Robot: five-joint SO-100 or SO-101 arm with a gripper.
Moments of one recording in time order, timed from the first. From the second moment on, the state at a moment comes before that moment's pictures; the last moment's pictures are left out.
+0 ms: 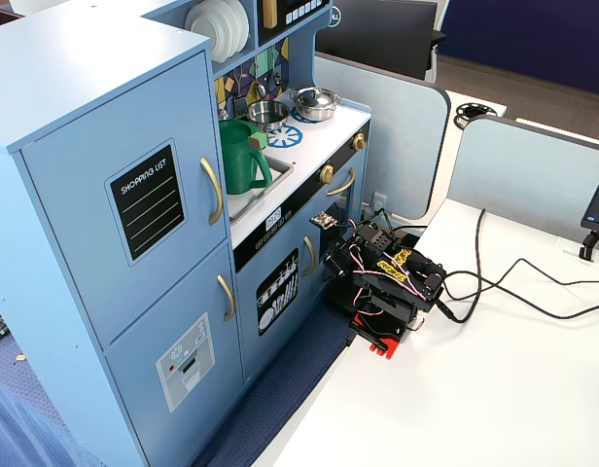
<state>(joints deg) 3.4 182.5 171.6 77.0 -86.5</state>
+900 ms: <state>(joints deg) 0.0 174.3 161.4 79.3 -87.2</state>
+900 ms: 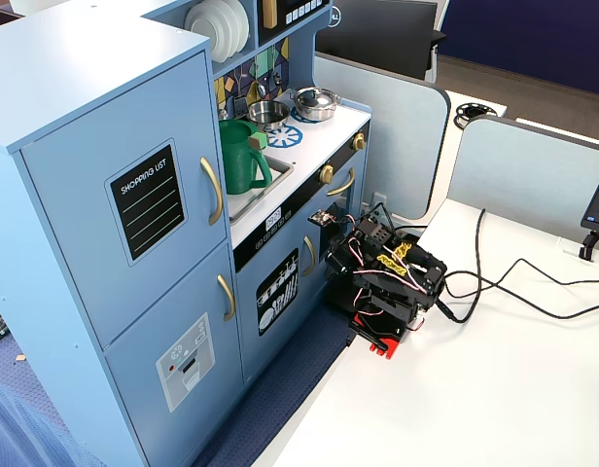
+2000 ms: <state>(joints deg) -30.5 149.9 114.7 31.1 -103.3</state>
